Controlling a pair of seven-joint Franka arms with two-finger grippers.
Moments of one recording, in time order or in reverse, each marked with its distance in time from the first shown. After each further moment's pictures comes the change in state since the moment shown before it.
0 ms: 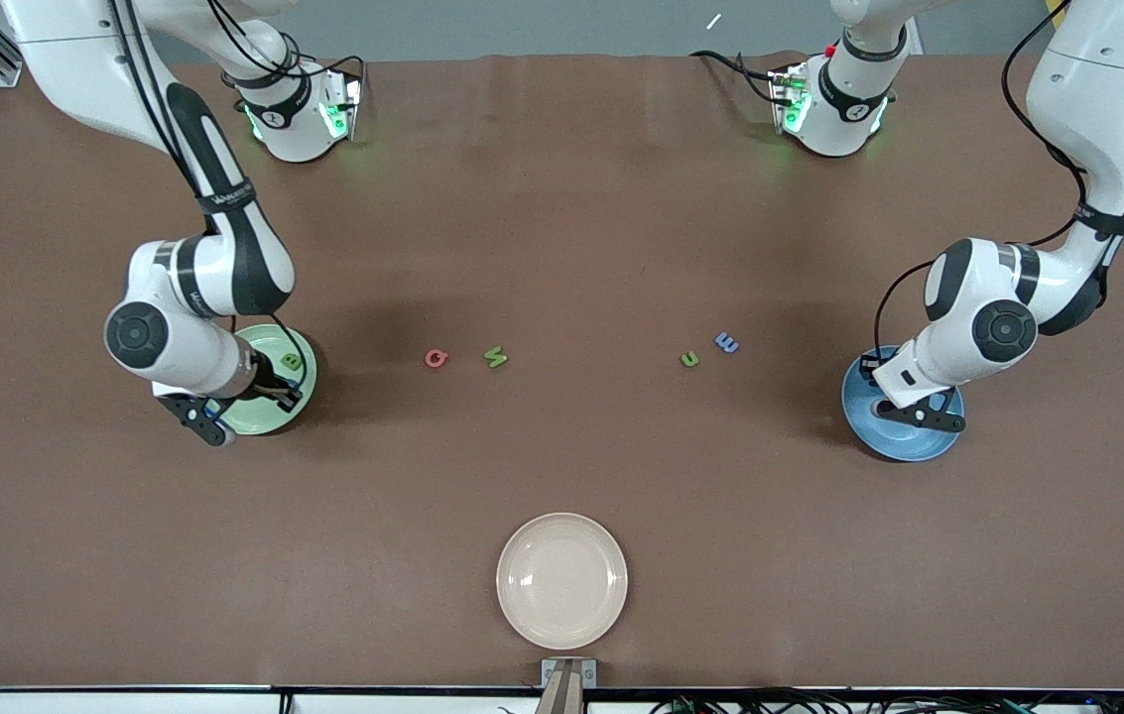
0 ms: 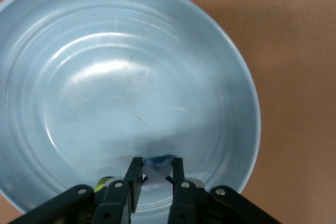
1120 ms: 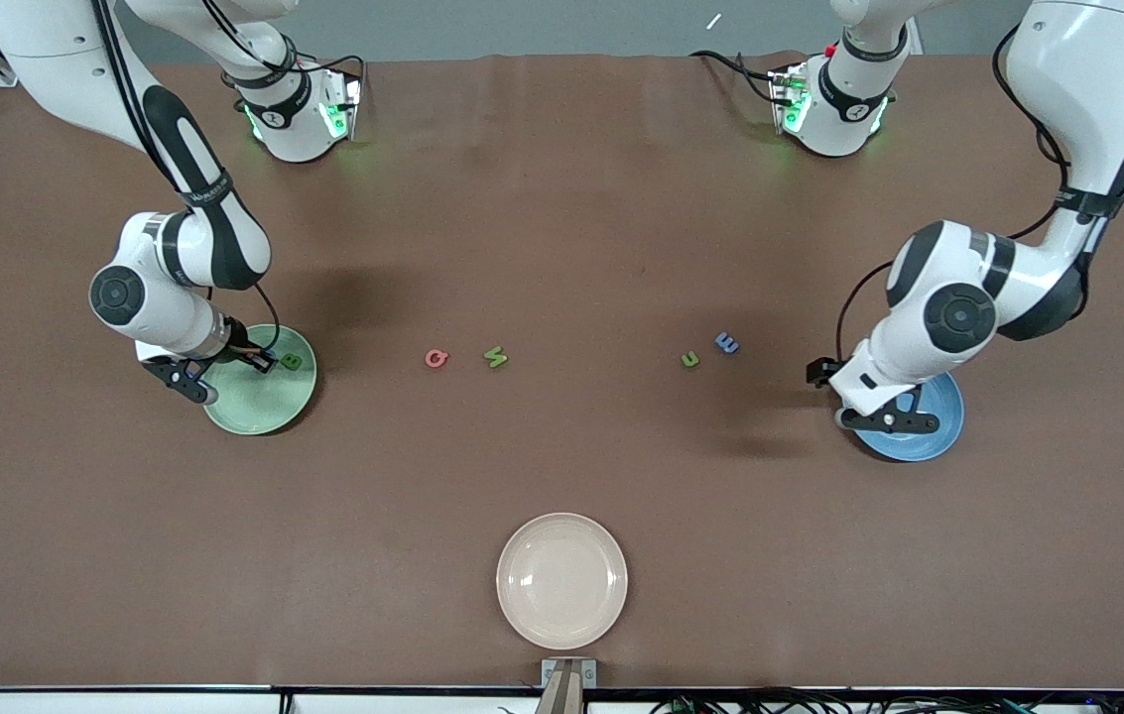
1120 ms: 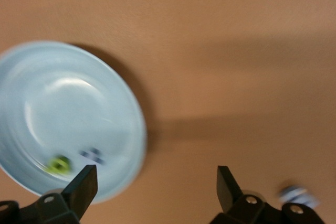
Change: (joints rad) left arm -0.008 -0.049 -0.241 0.124 0.006 -0.187 -0.485; right arm -0.097 -0.035 0.002 -0.228 -0.004 0.183 -0.155
